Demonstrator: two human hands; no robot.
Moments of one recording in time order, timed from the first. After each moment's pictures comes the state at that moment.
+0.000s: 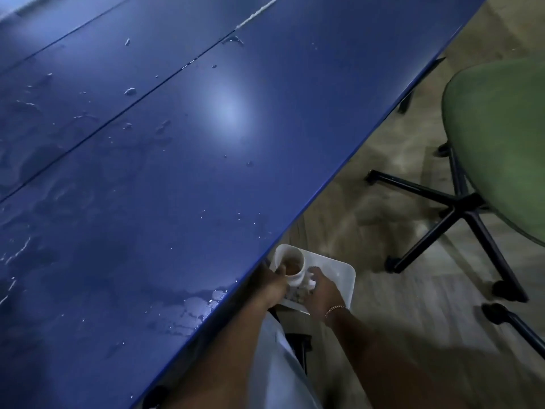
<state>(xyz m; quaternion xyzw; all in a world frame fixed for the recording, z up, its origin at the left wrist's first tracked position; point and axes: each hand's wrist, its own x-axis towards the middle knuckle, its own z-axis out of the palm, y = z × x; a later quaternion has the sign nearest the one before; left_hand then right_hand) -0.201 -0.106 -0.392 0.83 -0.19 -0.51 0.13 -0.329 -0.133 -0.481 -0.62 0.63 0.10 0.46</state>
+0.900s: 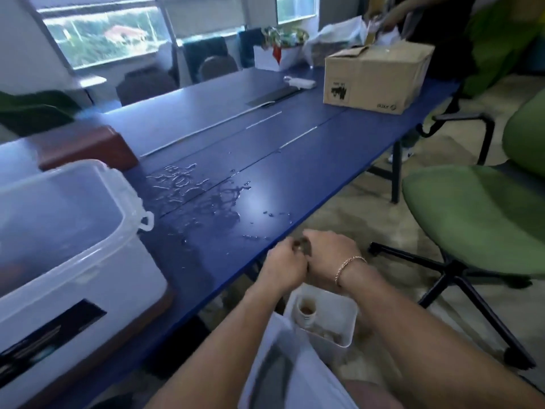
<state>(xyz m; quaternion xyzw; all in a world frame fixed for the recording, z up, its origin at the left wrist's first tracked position) -0.229 -0.007 -0.177 0.78 -0.46 -0.32 0.30 -0.327 -0.071 -0.170 -0.88 0.46 -0.03 0.14</state>
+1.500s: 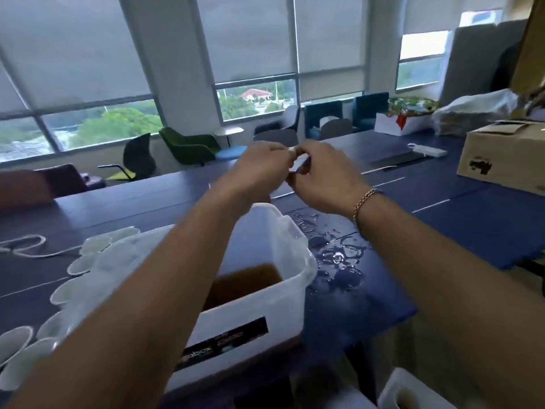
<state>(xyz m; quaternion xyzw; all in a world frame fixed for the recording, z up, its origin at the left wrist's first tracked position) -0.051 0.098 0.093 0.77 -0.38 -0.12 0.51 -0.132 0.002 0.065 -0.90 0.18 -0.34 0.23</state>
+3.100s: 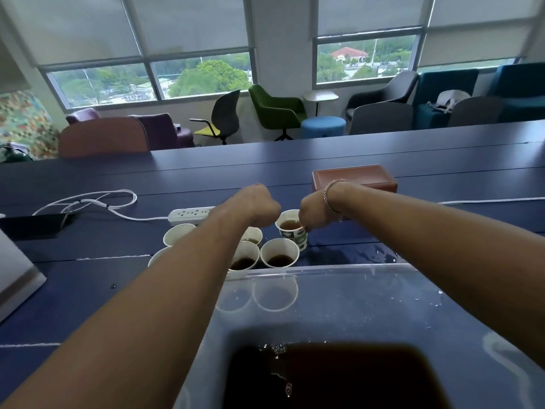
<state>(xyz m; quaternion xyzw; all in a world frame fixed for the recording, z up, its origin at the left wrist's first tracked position) 0.272 0.189 0.004 0.97 -0.20 -0.09 0.14 0.223 0.055 0.015 -0.96 -0.01 0.24 -0.12</state>
